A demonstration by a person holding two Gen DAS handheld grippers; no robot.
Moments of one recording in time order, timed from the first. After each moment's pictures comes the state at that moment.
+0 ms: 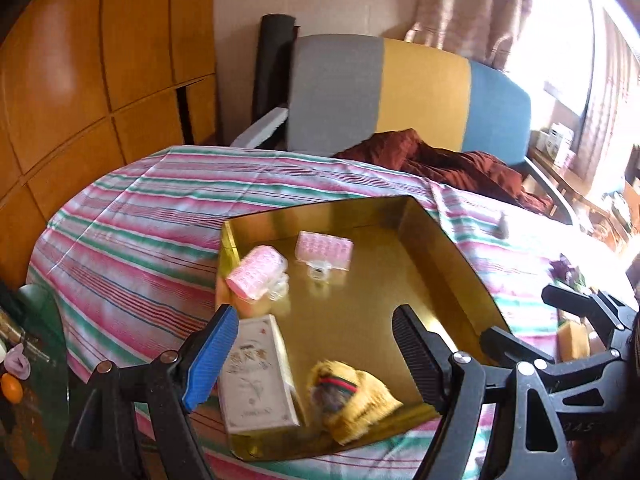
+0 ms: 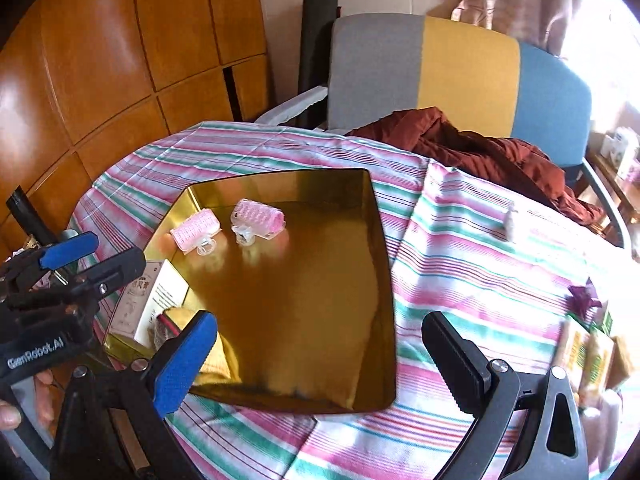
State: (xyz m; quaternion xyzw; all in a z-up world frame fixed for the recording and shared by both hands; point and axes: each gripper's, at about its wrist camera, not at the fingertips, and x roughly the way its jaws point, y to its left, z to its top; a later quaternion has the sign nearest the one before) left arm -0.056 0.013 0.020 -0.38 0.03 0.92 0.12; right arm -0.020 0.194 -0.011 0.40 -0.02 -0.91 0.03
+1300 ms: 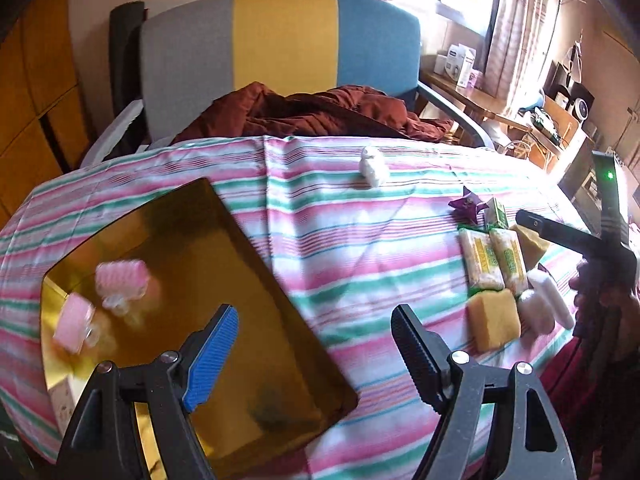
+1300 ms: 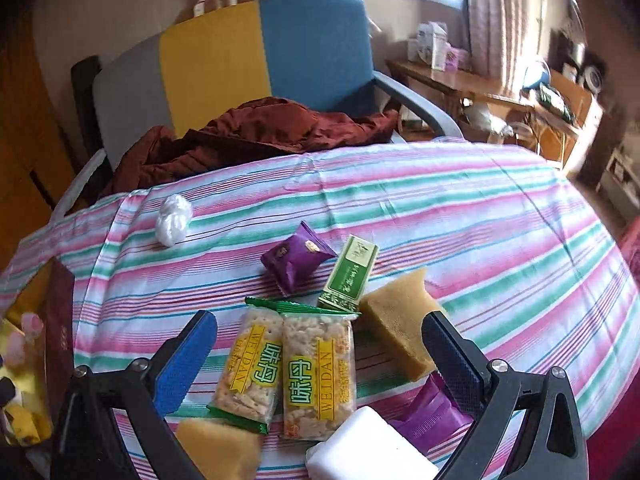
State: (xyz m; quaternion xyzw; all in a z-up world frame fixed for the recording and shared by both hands) left arm -0.069 0.203 0.005 -0.44 0.11 0.84 0.29; right arm 0.039 0.519 -0.032 0.39 -0.17 -0.86 -0.27
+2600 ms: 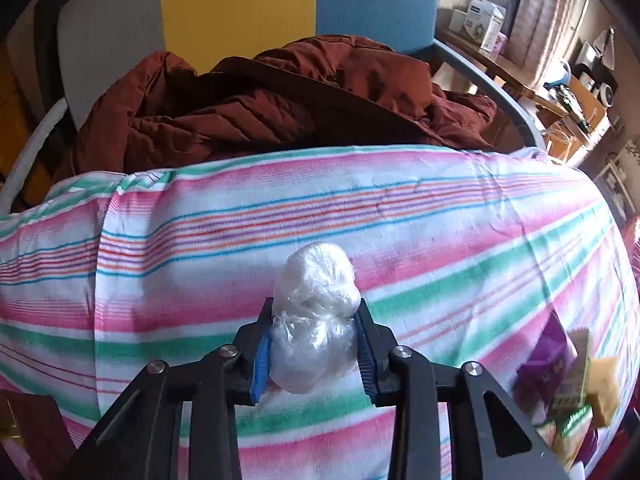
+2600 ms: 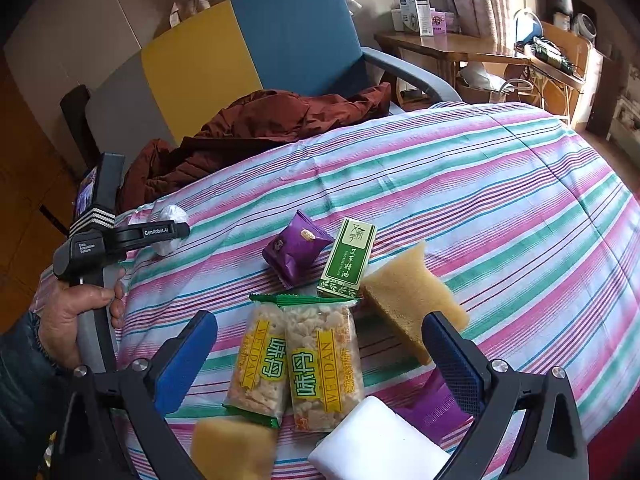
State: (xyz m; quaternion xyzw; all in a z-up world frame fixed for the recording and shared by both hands) left arm -0.246 0.419 -0.089 -0.51 0.14 0.80 0.29; right arm 0.047 0.529 -0.031 0.40 -0.24 -0.85 -0.24
